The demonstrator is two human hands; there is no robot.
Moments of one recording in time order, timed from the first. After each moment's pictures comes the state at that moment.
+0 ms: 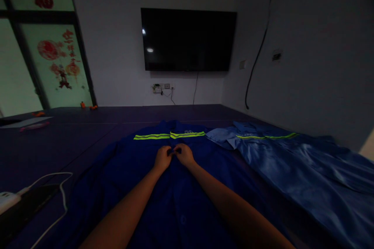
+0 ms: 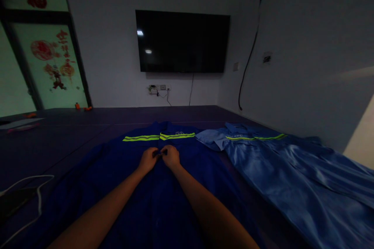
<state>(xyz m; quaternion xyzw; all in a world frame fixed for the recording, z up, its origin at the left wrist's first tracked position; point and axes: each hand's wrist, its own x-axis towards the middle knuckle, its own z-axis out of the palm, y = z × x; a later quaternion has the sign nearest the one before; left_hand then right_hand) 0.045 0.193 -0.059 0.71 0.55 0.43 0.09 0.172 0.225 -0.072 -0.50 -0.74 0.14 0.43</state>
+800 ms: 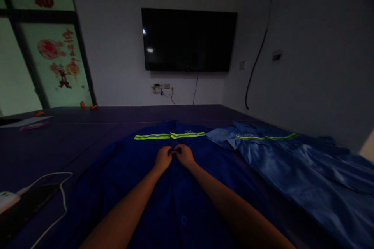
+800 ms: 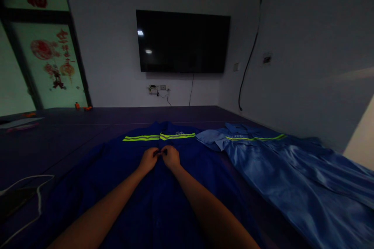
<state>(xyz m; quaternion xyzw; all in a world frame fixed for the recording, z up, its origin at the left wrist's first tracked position) 0.047 0.195 -0.057 0.72 0.55 0.41 0.09 0.172 0.216 -0.063 -0.52 -0.75 0.14 0.39</state>
